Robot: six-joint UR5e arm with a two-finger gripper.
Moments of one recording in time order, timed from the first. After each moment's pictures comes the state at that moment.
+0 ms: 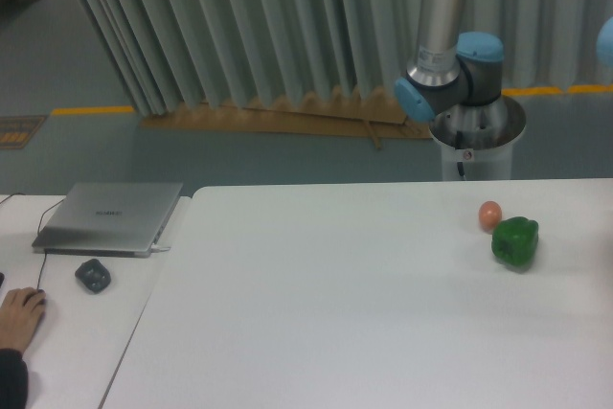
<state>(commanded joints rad) 2.85 -1.85 -1.55 -1.13 1.60 1.85</state>
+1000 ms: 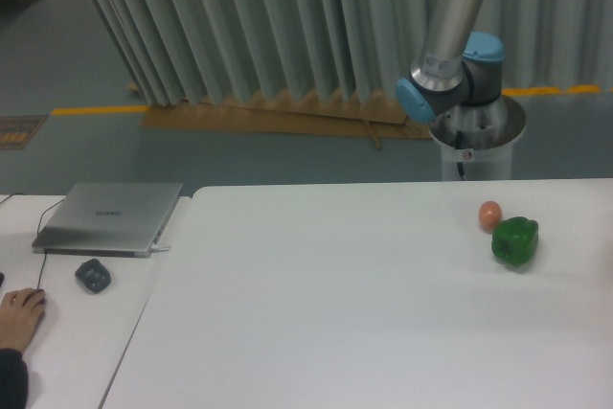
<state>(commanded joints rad) 2.83 -1.97 -1.55 -1.03 1.64 1.59</state>
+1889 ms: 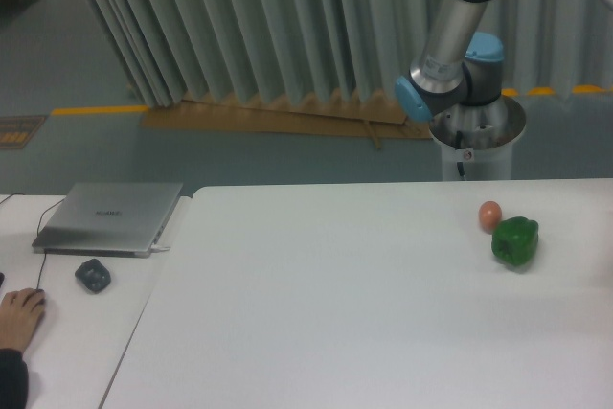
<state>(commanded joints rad) 2.83 -2.03 -1.52 -1.02 1.66 1.56</state>
